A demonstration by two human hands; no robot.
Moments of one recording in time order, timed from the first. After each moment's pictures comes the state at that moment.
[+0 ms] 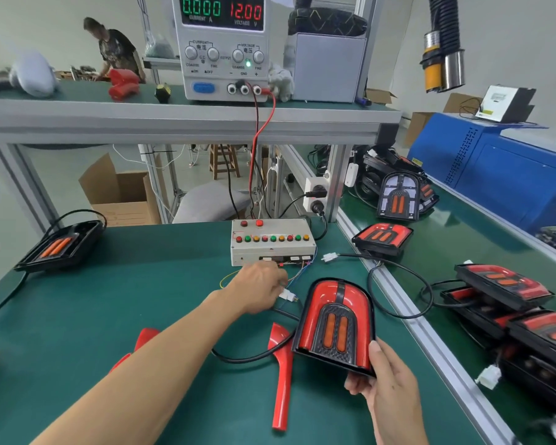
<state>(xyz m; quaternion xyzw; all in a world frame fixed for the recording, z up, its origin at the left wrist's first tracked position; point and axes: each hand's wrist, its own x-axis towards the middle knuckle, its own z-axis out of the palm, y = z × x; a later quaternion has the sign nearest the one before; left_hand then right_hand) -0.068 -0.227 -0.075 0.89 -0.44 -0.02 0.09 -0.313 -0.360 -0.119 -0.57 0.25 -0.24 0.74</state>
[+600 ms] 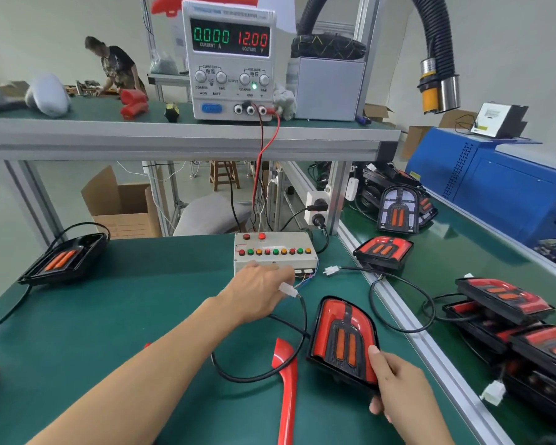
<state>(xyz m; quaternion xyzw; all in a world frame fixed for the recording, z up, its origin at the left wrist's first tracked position) -0.074 -0.213 -0.049 0.85 -0.51 0.12 0.13 -0.308 -0.382 -0.088 -0.80 0.38 -0.08 0.46</state>
